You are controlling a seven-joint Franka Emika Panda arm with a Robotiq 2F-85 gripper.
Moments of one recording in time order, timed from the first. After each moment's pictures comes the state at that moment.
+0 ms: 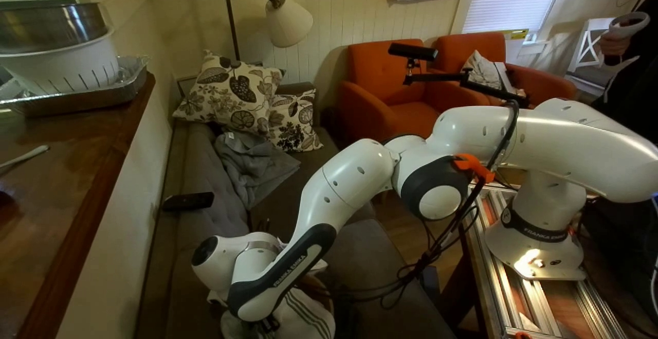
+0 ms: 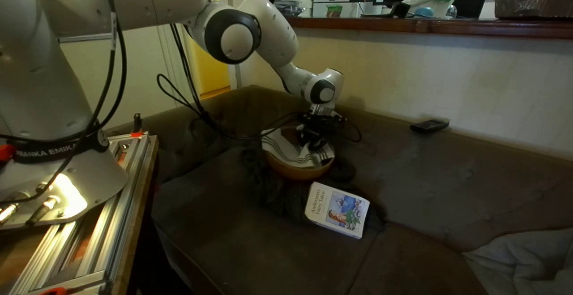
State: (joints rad) arm 0.24 1.45 0.18 -0.88 -0.13 2.01 -0.45
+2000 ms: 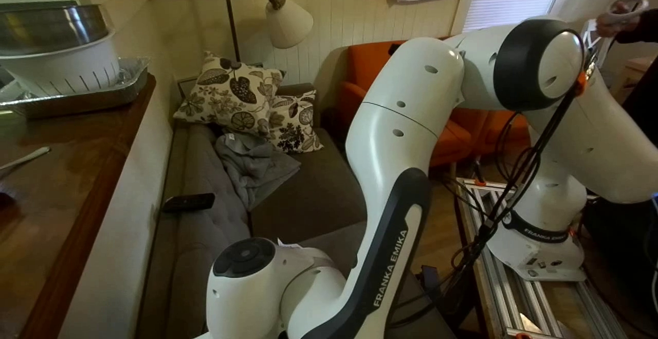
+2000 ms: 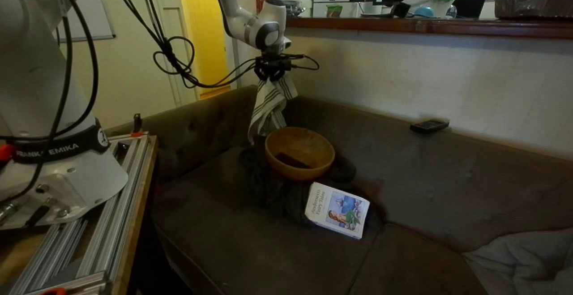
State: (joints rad) arm 0.22 0.82 0.51 -1.73 -0.11 2.72 -0.65
